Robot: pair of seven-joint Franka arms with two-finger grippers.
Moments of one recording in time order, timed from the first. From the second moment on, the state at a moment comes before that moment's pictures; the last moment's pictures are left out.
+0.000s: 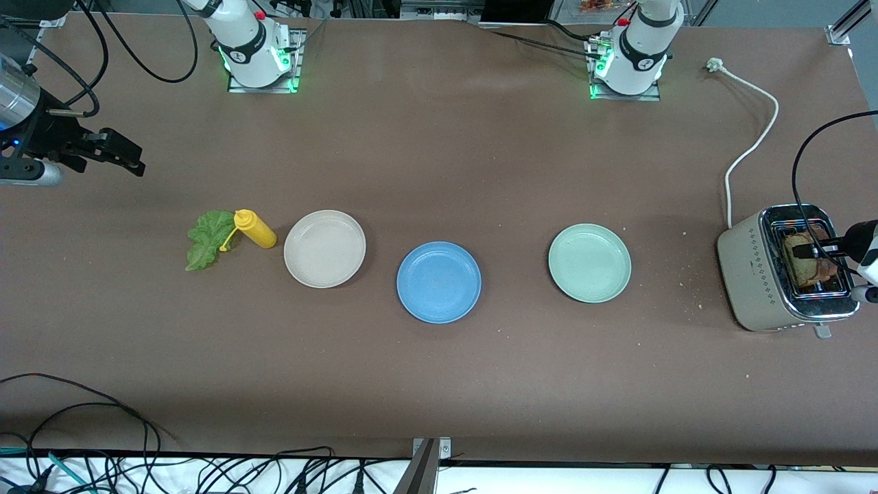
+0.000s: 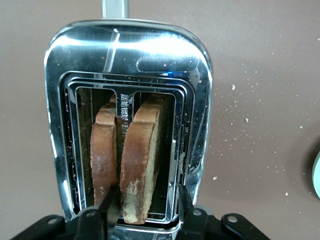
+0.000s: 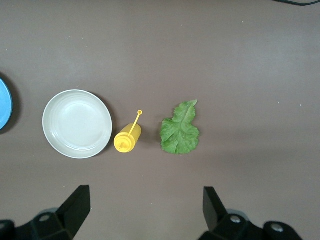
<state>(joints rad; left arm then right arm) 0.36 0.47 -0.08 -1.49 0.15 1.74 0.09 0.06 -0.02 -0.02 -1.67 -0.01 1.64 0.10</state>
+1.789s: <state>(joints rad) 0.37 0.45 -0.08 -1.28 0.15 1.52 0.09 0.06 -0.02 -0.02 -1.67 -0.01 1.64 0.10</state>
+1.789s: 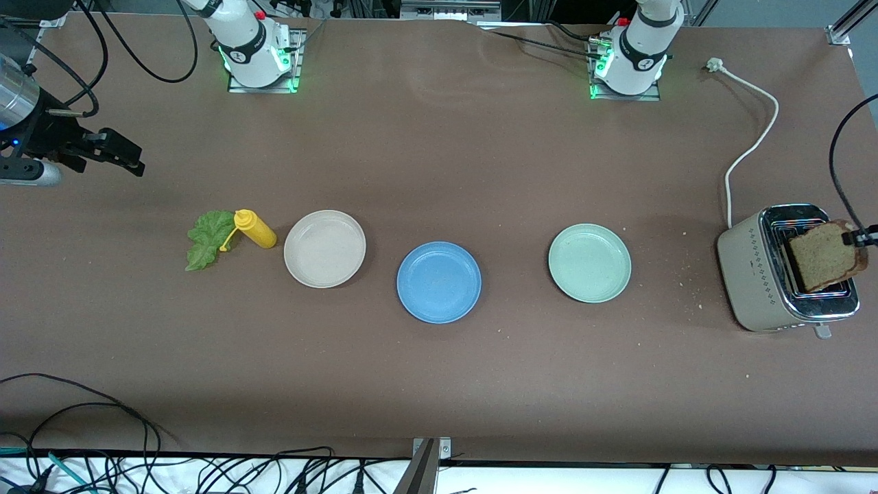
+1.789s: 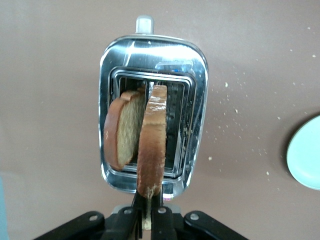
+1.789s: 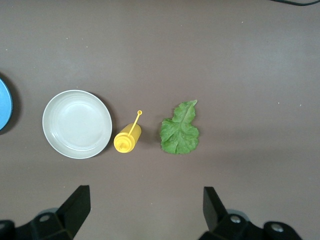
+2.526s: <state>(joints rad) 0.36 0.28 -0.21 -1.24 -0.02 1.28 -0.20 0.06 -0.02 -0.02 -1.67 -0.01 1.64 0.10</state>
